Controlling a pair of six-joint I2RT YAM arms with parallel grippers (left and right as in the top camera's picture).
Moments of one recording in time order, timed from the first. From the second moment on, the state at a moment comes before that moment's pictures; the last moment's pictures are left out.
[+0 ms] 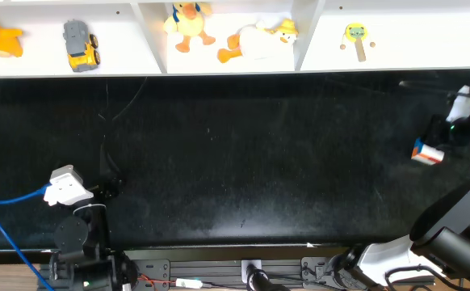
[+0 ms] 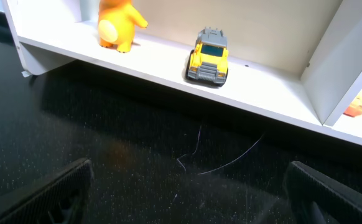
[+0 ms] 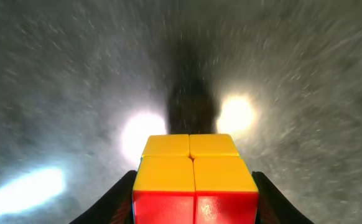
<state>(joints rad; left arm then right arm) 0.21 0.01 0.01 -0.08 -0.06 -0.20 -0.64 1.77 1.37 -1.02 -0.09 -0.23</state>
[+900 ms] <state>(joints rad) 0.21 0.01 0.01 -0.08 -0.06 -0.20 -0.44 1.67 1.66 -1.06 -0.08 -0.21</state>
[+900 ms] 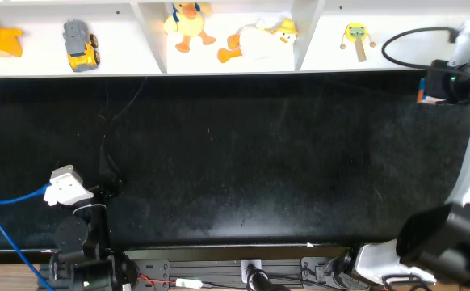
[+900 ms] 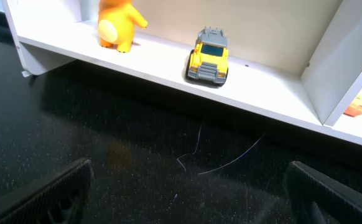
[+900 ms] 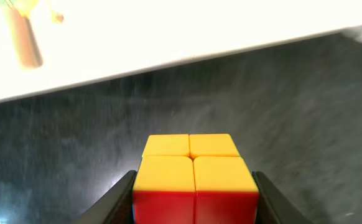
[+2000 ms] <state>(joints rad) 0.21 0.01 0.01 -0.08 -0.06 -0.20 -0.47 1.59 1.35 -0.39 -0.10 -0.28</state>
